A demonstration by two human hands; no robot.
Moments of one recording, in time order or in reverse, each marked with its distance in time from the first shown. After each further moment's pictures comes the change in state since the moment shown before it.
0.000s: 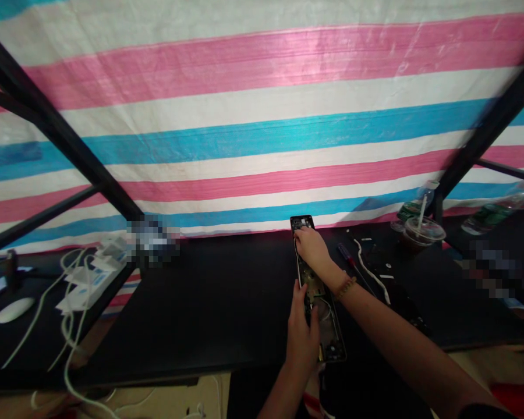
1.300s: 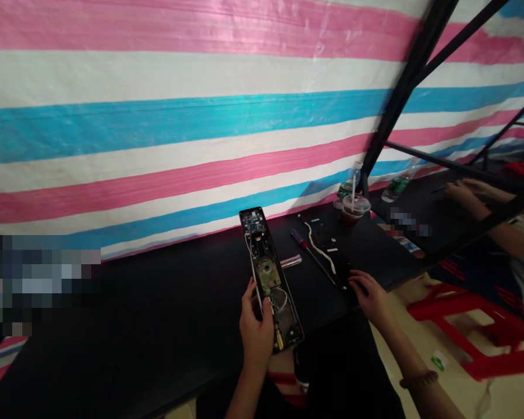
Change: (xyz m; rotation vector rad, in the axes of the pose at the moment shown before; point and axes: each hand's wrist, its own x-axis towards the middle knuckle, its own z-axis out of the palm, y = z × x) left_hand 0.009 -0.009 -0.007 -0.008 0.039 -0.060; right_hand -0.283 0.178 0.003 0.252 0.404 0.412
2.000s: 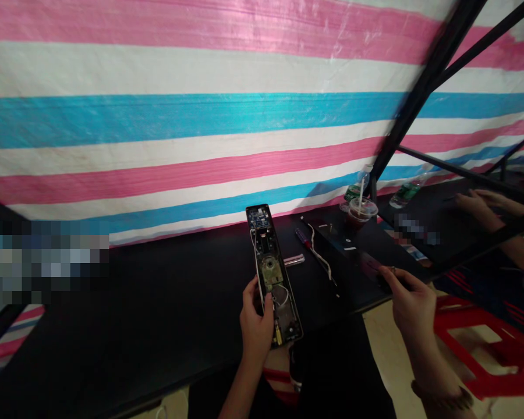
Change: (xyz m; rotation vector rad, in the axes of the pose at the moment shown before) left_hand 0.000 0.012 0.000 -0.028 0.015 -0.021; right_hand 0.034 -0.071 -0.063 0.327 0.426 0.365
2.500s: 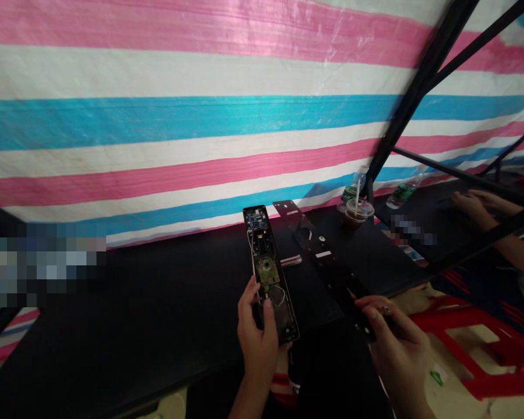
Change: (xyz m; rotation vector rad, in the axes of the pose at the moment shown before) left_hand -0.021 0.040 0.002 -0.097 0.112 0.080; right_hand -0.089 -0.070 -0.005 0.184 -0.188 -0.133
